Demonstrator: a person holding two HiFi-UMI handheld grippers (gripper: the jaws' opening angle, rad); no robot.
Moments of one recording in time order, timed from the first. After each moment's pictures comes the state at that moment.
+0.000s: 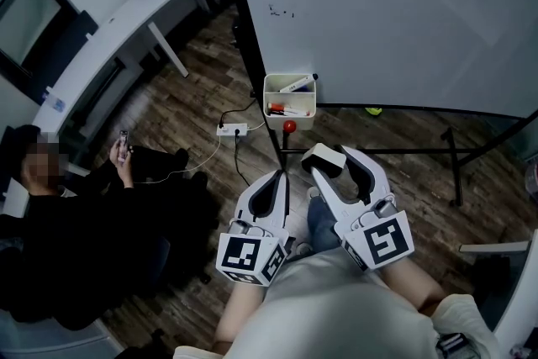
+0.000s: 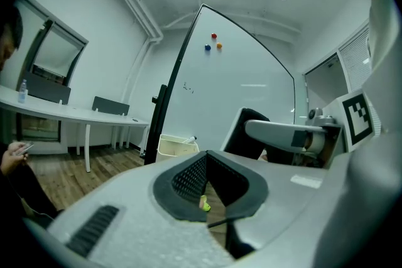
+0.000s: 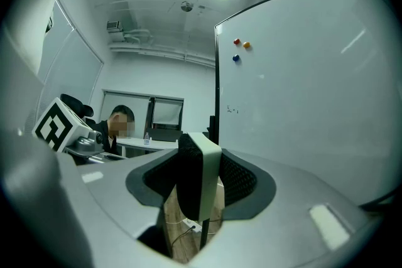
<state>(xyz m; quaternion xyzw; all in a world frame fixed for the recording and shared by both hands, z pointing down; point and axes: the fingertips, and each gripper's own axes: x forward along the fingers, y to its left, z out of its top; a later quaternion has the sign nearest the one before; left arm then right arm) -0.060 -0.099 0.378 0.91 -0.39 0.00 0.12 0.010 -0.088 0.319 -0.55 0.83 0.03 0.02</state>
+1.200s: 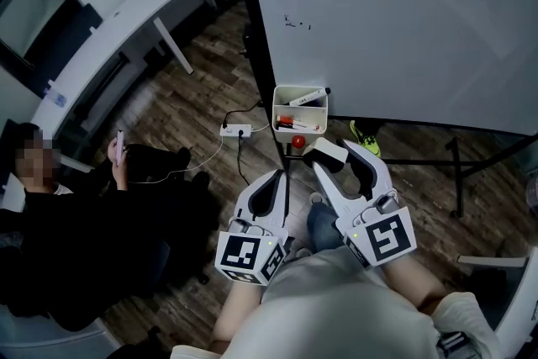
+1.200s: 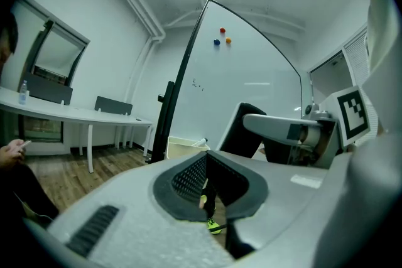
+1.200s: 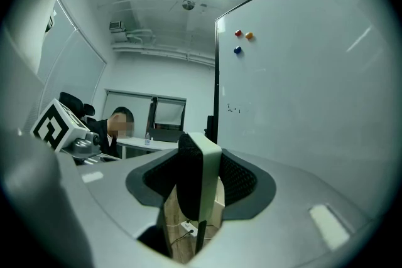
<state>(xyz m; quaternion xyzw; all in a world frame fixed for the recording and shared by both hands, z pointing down) -0.062 -0.145 0.380 0.91 -0.40 0.01 0.12 0.011 -0.143 0.312 -0.54 0.84 0.04 0.01</state>
